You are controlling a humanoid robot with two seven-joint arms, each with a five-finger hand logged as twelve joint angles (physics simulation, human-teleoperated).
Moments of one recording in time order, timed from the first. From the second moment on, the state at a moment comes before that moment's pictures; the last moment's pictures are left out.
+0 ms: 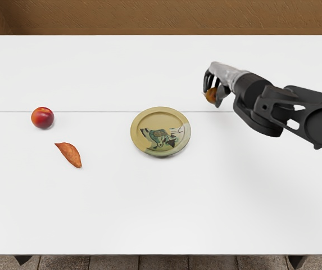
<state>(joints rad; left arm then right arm) -0.04 0.00 0.34 -0.18 0.13 0.04 0.04 1.22 -0.40 0.14 1.24 -1.15 -0.12 -0.61</state>
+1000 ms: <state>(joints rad) -0.04 0.00 0.34 -0.18 0.13 0.04 0.04 1.20 -0.25 0.12 1.36 -1.17 -0.23 -0.61</state>
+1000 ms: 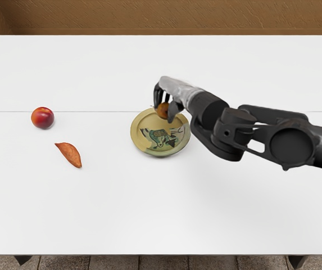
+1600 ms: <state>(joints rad) -0.04 0.00 0.34 -0.18 0.13 0.04 0.04 1.15 -0.20 0.15 1.31 -1.16 -0.26 -0.61</state>
